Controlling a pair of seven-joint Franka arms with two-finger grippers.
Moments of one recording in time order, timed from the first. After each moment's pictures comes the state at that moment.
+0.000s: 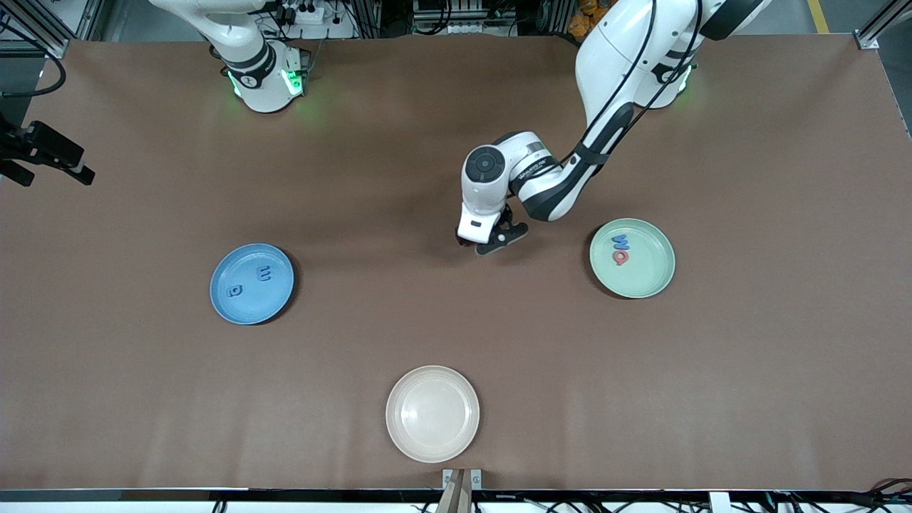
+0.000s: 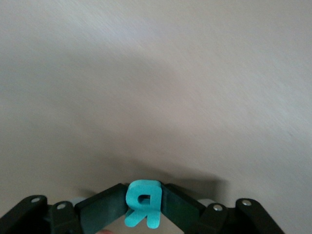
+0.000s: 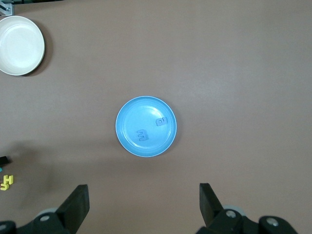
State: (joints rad) left arm -0.51 0.71 -0.34 -1.78 0.32 2.32 -1.48; right arm -0.04 -0.09 -0.04 -1.64 0.08 1.62 -0.05
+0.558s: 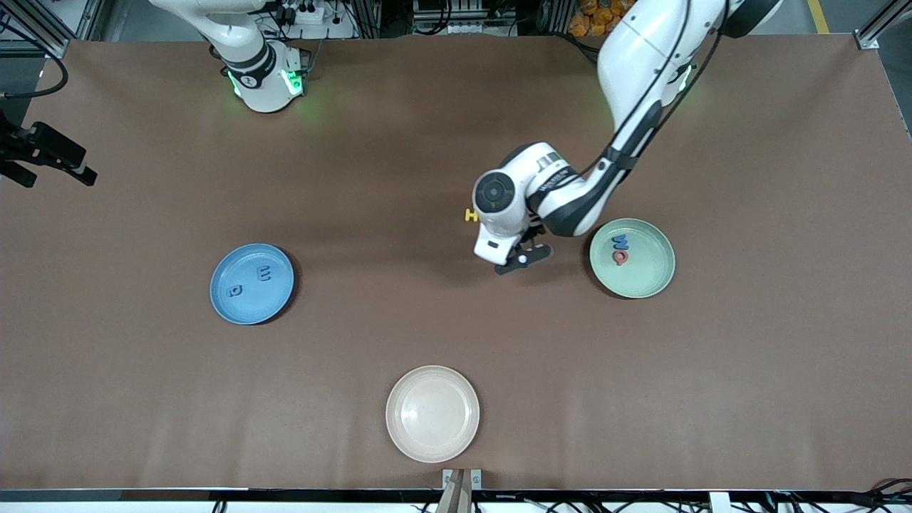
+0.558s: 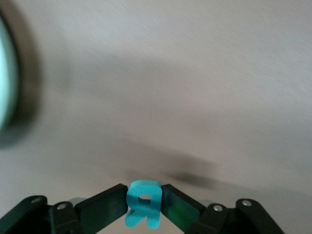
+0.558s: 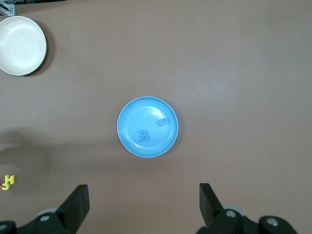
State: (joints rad) left arm -0.41 0.67 -0.34 -1.70 0.32 2.05 -1.15; right arm -0.04 -0.09 -0.04 -1.63 0.09 1.62 -0.05
